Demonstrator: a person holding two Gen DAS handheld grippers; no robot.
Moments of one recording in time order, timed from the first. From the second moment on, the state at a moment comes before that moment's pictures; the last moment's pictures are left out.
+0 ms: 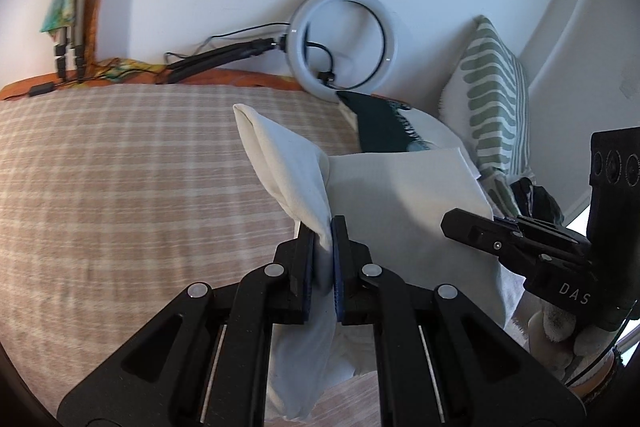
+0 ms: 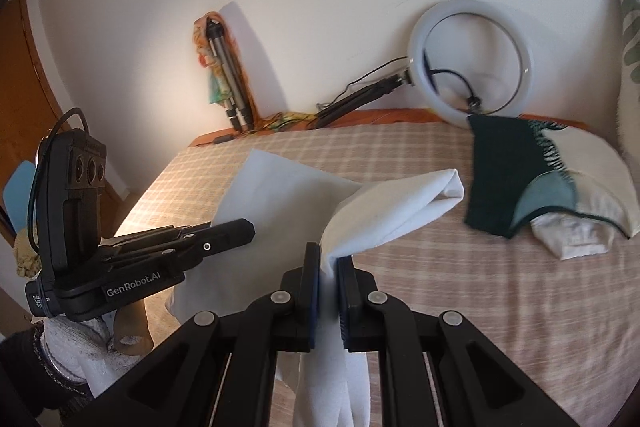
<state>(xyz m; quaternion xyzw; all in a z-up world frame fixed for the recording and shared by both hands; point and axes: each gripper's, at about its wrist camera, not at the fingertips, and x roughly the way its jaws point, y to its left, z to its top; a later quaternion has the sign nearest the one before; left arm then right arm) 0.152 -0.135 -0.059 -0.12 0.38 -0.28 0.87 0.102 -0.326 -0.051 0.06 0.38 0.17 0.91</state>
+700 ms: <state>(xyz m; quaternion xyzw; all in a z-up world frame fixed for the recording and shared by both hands) 0.211 -0.299 -0.033 -0.10 0.35 -0.33 0.87 0.137 -0.477 -0.023 0.01 0.35 0.07 0.93</state>
